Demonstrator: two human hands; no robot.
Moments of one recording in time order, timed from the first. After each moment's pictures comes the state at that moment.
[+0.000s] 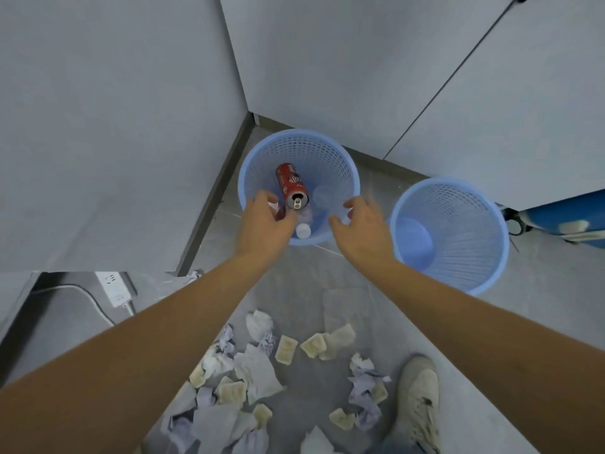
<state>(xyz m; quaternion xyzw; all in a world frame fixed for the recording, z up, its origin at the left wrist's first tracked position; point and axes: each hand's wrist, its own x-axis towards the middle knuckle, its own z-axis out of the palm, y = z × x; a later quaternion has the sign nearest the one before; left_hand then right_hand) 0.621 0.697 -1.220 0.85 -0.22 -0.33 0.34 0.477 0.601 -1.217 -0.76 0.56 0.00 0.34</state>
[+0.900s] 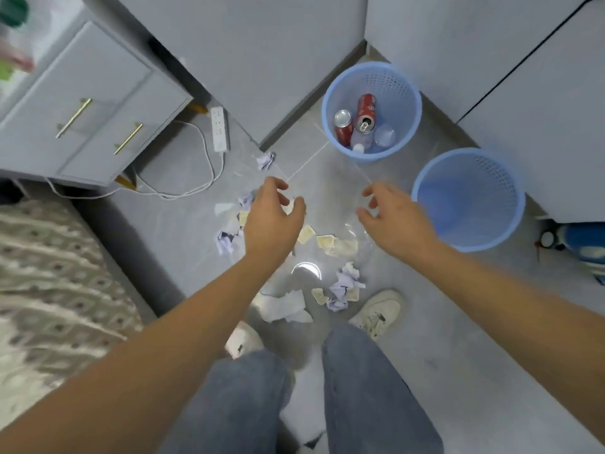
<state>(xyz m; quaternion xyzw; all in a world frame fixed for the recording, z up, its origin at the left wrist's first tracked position) 0.428 0.845 -1.032 0.93 0.01 -0.20 0.30 0.344 0.650 -1.060 -0.90 0.21 0.17 0.34</state>
